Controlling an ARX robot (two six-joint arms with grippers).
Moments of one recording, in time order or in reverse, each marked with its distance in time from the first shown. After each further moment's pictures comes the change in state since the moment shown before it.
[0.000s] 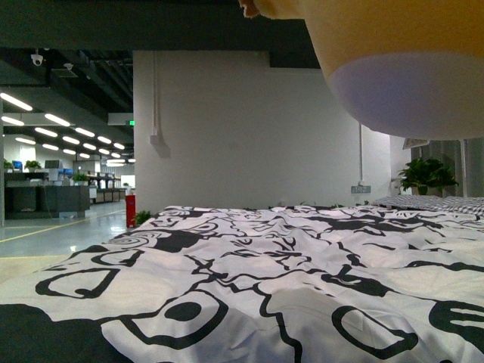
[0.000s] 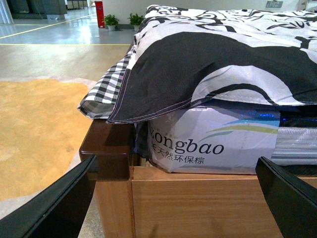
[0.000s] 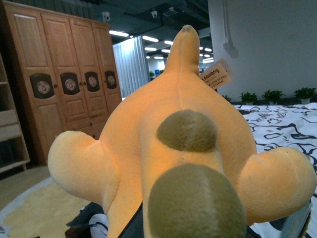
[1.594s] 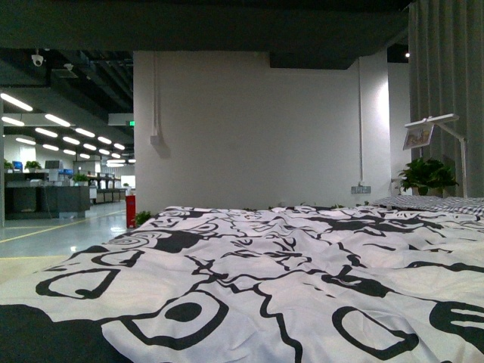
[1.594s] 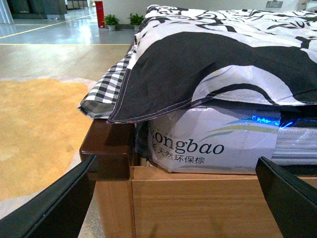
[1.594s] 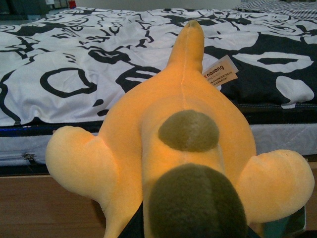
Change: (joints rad) left arm 0.000 0.000 0.000 0.000 0.000 0.000; right arm -0.223 -0.367 -0.532 -0.246 0.304 -0.291
